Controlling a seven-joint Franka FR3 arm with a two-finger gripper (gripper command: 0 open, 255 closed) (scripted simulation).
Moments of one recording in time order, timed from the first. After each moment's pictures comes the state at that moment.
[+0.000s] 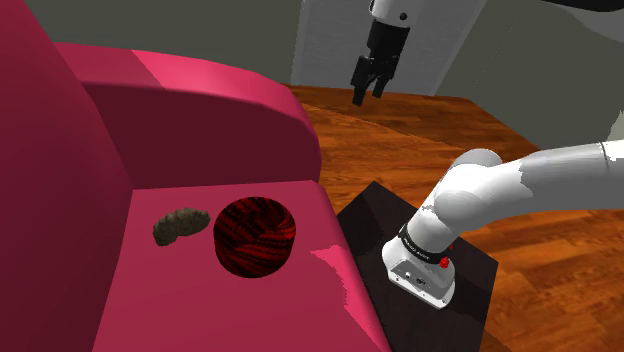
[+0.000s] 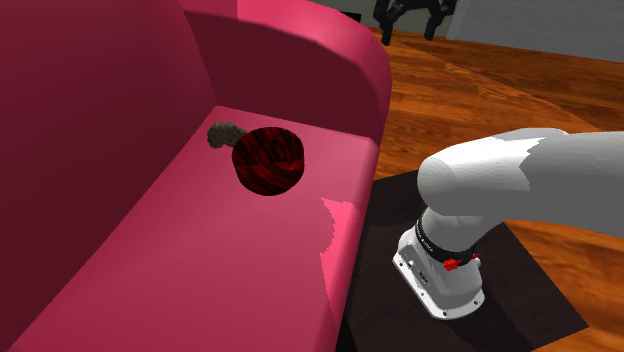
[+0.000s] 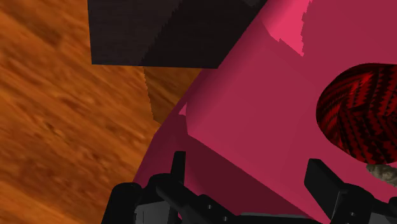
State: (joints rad) arm 0.01 -0.80 0.03 -2.43 0.04 1.58 0.05
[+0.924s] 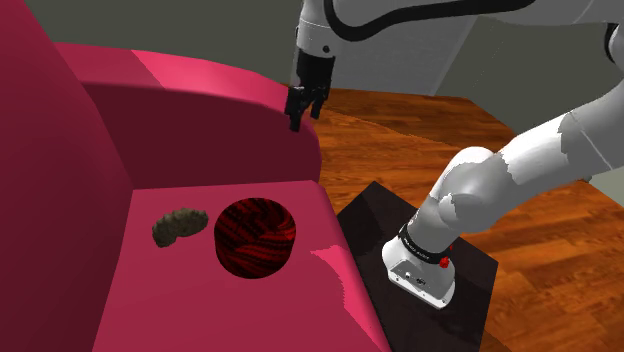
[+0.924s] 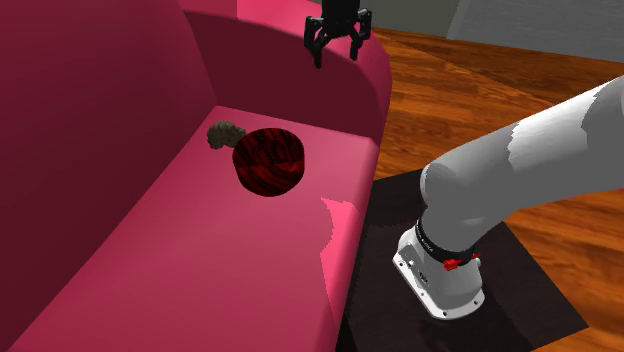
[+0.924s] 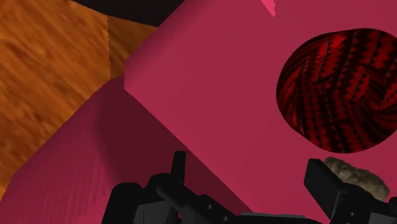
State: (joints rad) arm 0.12 -0.47 0.17 -2.38 0.13 1.87 0.07
